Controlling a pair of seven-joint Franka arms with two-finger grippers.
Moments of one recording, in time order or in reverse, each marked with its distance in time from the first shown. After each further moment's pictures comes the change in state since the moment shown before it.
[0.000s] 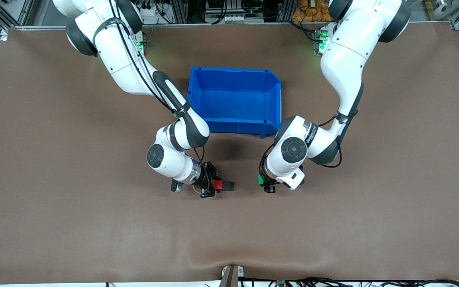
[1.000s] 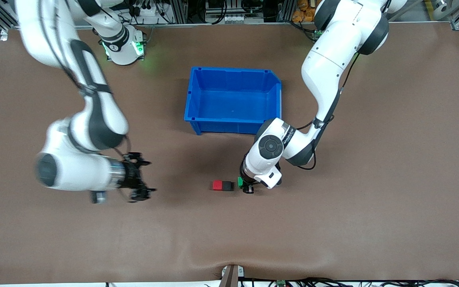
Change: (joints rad) left arm -0.079 0.130 -0.003 0.137 -0.004 0.093 -0.044; right arm -0.320 -0.363 -0.043 0.089 -0.253 -0.785 -0.324
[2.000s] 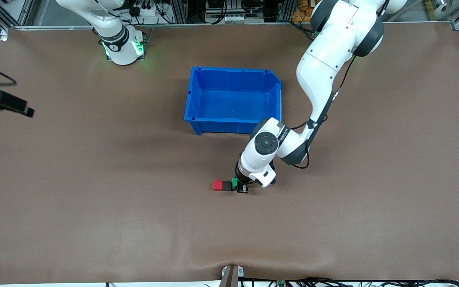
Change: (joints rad) left arm -0.025 0.031 0.004 0.004 0.000 0.096 0.000; right arm -0.202 -0.471 -0.055 -0.055 -0.267 -0.428 -1.321
